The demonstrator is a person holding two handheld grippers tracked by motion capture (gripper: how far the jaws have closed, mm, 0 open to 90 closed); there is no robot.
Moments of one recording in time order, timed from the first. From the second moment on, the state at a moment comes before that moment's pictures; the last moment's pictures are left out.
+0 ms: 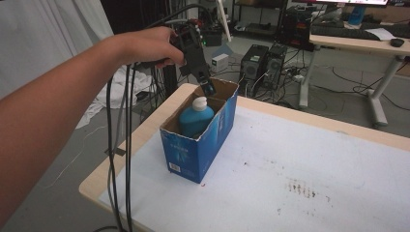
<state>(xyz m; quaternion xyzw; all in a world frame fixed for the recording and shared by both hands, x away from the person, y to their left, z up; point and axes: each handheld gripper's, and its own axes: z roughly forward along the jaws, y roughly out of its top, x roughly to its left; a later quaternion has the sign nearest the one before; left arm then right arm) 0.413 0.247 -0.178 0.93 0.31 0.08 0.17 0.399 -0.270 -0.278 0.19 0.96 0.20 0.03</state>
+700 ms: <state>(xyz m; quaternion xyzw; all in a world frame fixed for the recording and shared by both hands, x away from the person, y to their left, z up) 0.418 0.198 -0.160 0.94 0.27 0.06 0.19 0.392 -0.273 -0.274 0.19 0.96 0.21 0.04</state>
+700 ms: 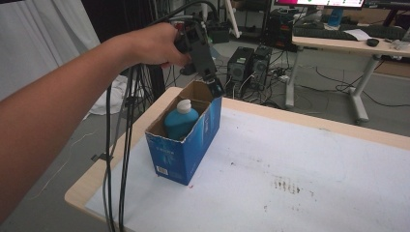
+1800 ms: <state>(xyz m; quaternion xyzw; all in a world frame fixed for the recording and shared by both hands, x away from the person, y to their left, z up) 0.427 0.101 -0.176 0.97 0.18 0.03 0.17 0.391 -0.265 -0.272 0.18 0.96 0.23 0.04</state>
